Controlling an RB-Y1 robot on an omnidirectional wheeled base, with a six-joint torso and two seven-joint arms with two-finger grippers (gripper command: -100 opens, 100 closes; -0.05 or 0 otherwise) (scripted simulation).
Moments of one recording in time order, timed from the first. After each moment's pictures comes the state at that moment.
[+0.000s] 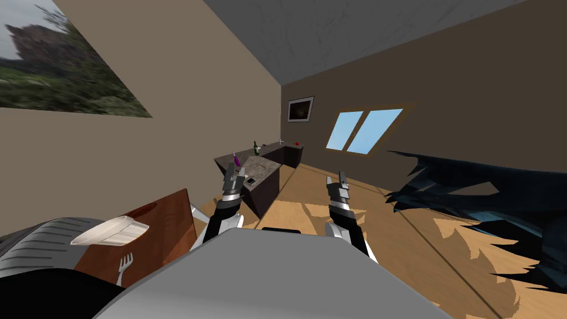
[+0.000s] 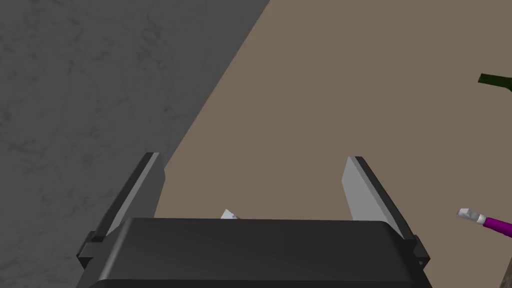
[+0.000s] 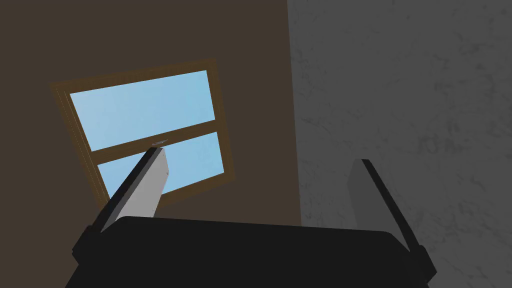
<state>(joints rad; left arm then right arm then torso) 0.52 0.03 -0.03 -2.21 0.06 -0.58 -0.10 0.53 0.01 -0.01 -2.21 -0.08 -0.43 0.04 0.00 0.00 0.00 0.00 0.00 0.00</state>
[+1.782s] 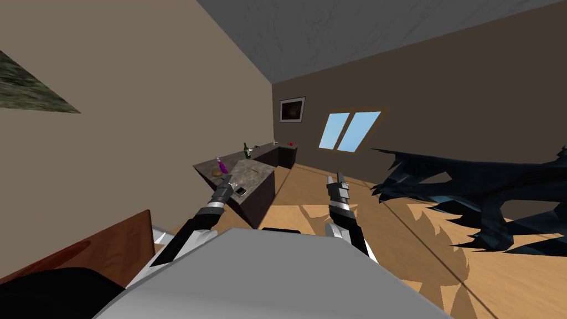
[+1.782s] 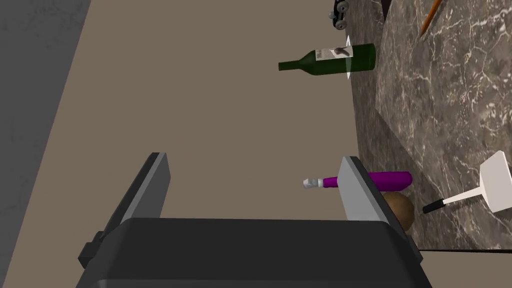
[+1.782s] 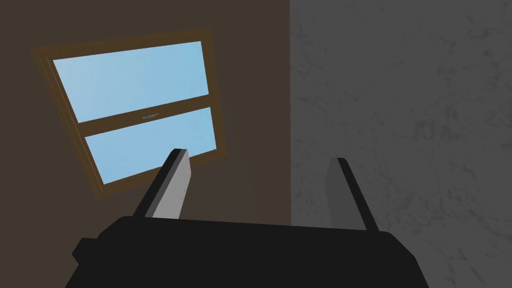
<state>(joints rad) 0.70 0.21 0.15 -2.26 0.29 -0.09 -0.15 0.53 0.01 -0.01 -2.21 -0.08 -0.43 0.04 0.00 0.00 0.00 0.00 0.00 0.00</state>
